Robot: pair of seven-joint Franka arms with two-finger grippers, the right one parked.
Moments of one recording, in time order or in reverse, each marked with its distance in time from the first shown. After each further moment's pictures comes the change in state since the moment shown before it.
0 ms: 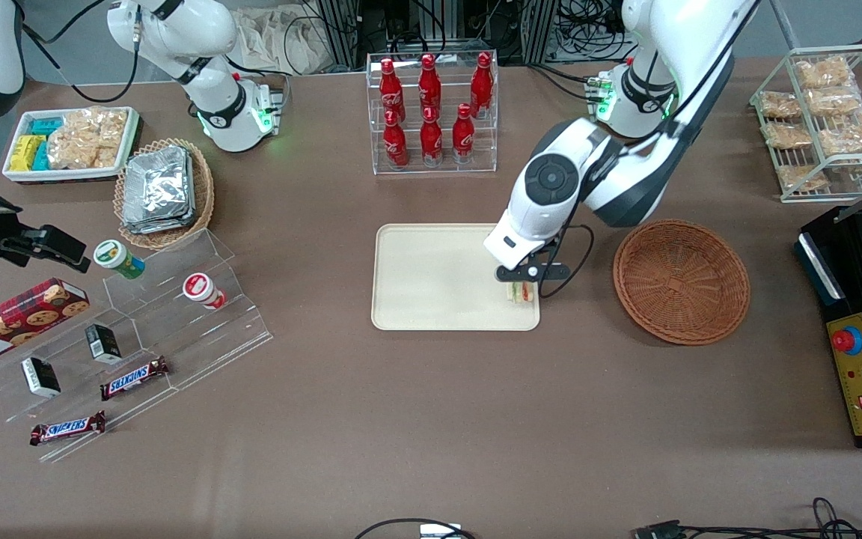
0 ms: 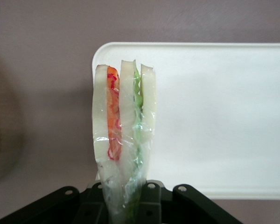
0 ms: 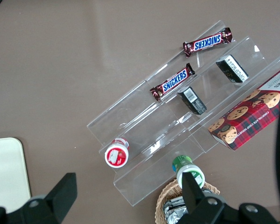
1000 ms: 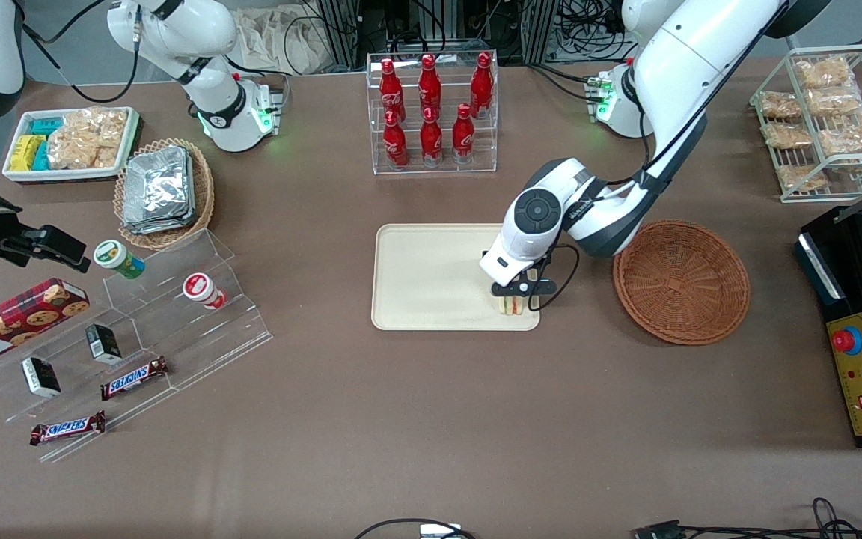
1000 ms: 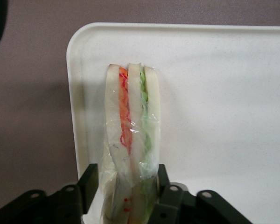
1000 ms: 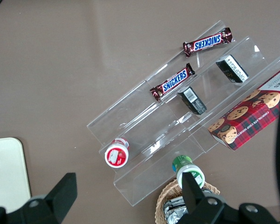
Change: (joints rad) arm 0.003 0.126 0.002 -0.046 0.099 0.143 -0.090
